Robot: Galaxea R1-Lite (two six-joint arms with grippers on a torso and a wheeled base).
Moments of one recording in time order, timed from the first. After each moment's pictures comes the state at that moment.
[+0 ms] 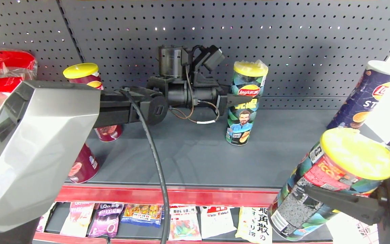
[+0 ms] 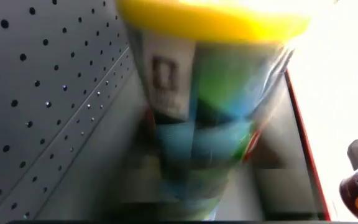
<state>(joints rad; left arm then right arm) -0.59 2.29 -1.91 -0.29 -0.79 0.13 0.56 1.07 -0.50 -0.32 0.33 -0.12</state>
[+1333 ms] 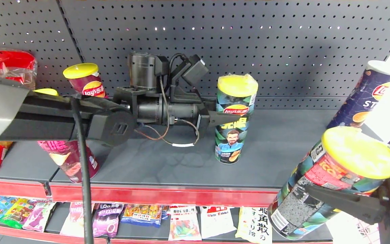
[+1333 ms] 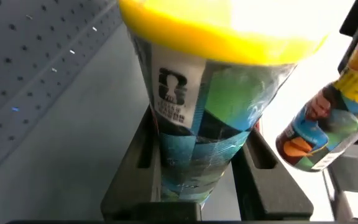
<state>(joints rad) -0.59 2.00 -1.38 -0.43 -0.79 0.19 0.56 1.07 -0.50 -0.32 0.33 -0.12</state>
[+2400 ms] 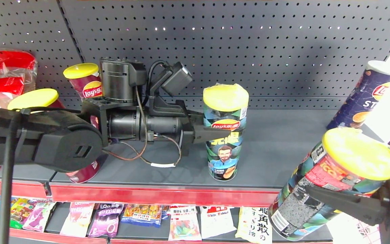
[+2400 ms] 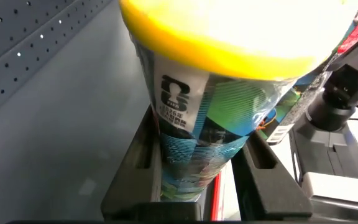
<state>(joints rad) -0.60 1.83 -1.14 -0.48 -0.78 0.16 0.56 1.06 -0.50 -0.32 0.33 -0.12</state>
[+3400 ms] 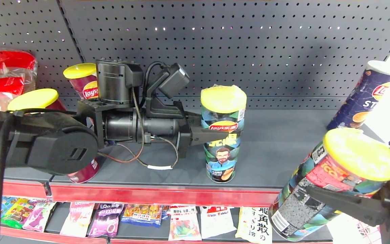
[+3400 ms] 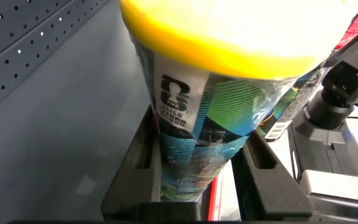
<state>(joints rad) -0.60 1.81 -1.11 -0.48 -0.78 0.17 0.57 1.06 -0.50 -0.32 0.33 -0.12</state>
